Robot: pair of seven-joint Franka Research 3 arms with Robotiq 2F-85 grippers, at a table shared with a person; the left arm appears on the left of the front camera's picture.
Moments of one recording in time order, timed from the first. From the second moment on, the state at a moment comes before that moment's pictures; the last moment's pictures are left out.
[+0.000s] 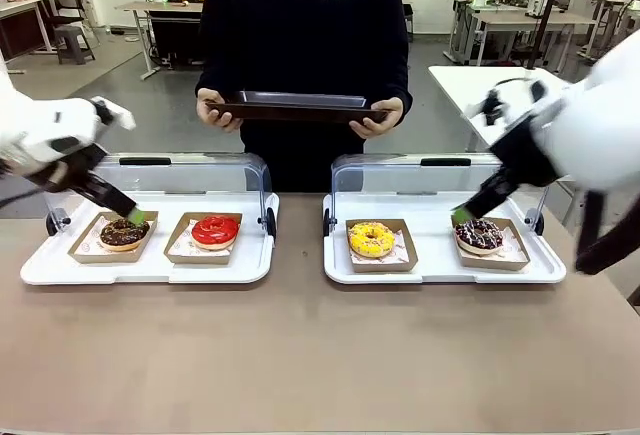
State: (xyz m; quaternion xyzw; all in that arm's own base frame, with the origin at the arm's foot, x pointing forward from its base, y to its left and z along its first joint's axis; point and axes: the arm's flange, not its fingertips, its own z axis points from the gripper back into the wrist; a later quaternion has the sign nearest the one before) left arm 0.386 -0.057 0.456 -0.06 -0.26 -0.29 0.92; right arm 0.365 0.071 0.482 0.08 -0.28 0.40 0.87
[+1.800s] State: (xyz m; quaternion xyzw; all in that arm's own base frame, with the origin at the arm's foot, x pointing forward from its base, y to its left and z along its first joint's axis) left arm 0.350 0.094 0.476 -0.17 -0.36 -0.32 0.86; right arm 0.315 -0.080 0.502 0.17 -0.38 0.47 0.78
